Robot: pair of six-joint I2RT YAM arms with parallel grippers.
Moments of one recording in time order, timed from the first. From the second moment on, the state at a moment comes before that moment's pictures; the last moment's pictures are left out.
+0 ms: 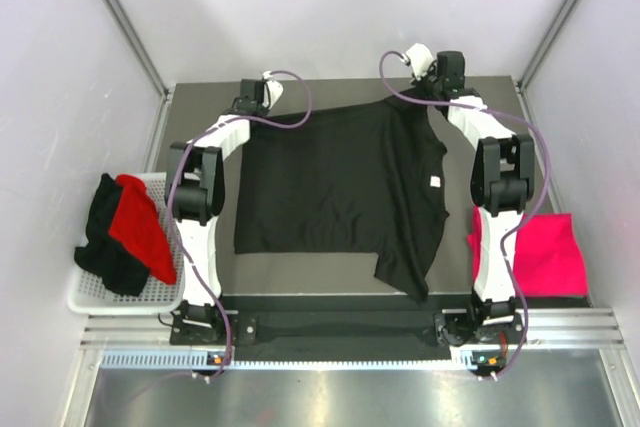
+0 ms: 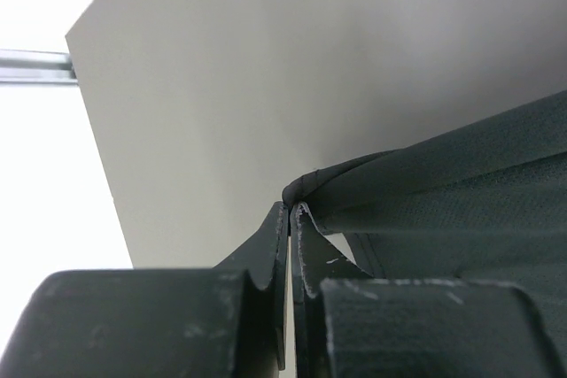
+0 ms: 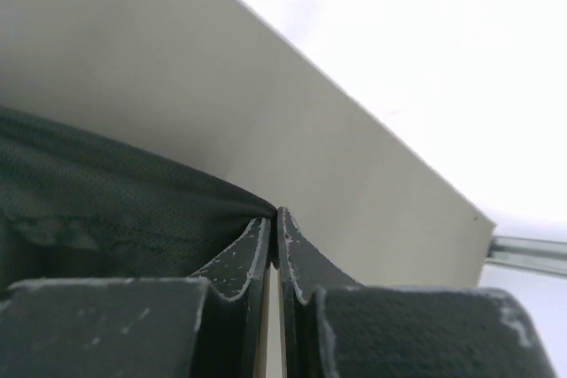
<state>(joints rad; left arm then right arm) -0.17 2.20 1.68 -0.18 -0.34 0.53 0.11 2.23 1.85 -0.13 -0.06 -0.64</state>
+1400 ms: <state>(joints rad) -0.17 1.57 1.05 -0.73 0.19 0.29 0.13 1.59 1.10 -0.70 -0.32 -0.58</state>
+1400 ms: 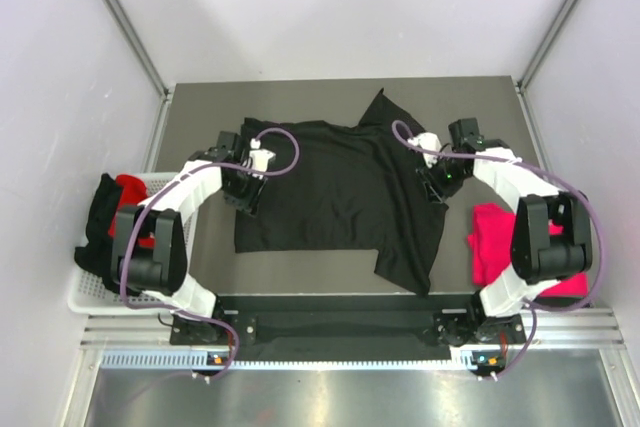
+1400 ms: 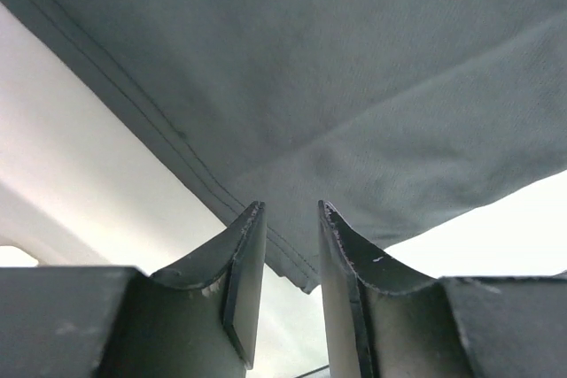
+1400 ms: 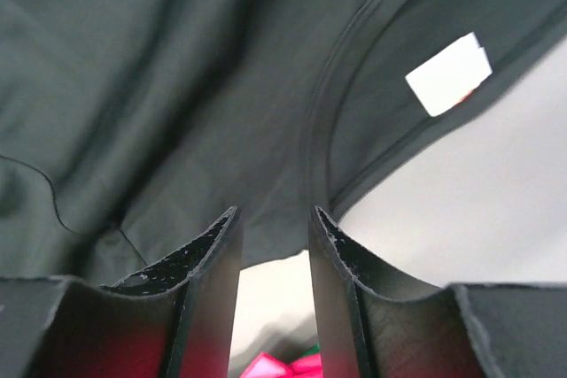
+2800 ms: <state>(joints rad) -0.16 1.45 0.96 -0.75 0.01 0.35 0.07 1.66 1.02 -0.65 -0.16 -0.65</state>
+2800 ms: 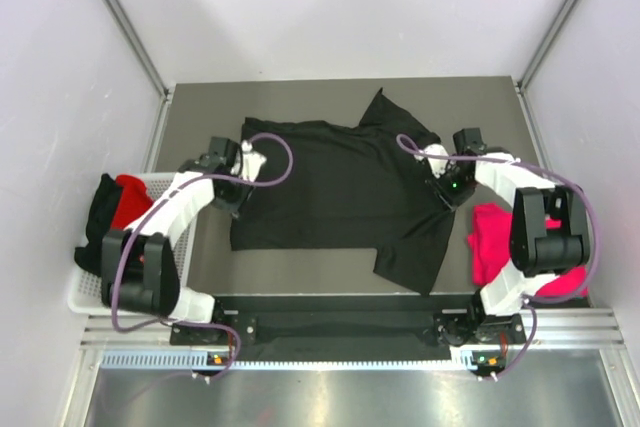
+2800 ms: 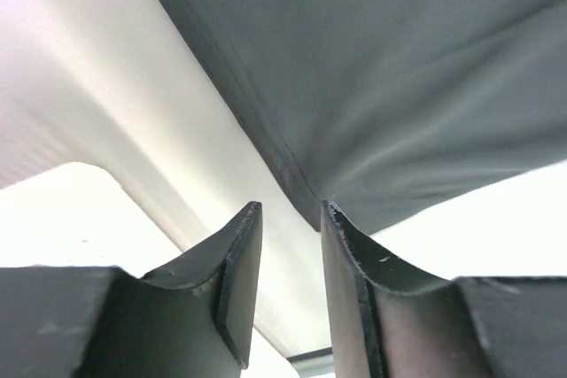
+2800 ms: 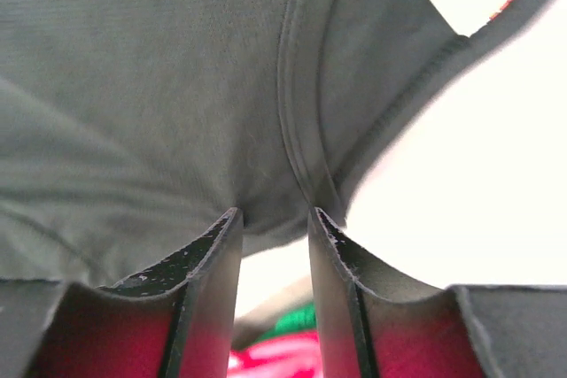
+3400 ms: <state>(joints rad) -0.17 1.09 0.90 -0.90 0.22 0.53 0.08 1.01 0.71 -0.77 -0.39 -0.99</state>
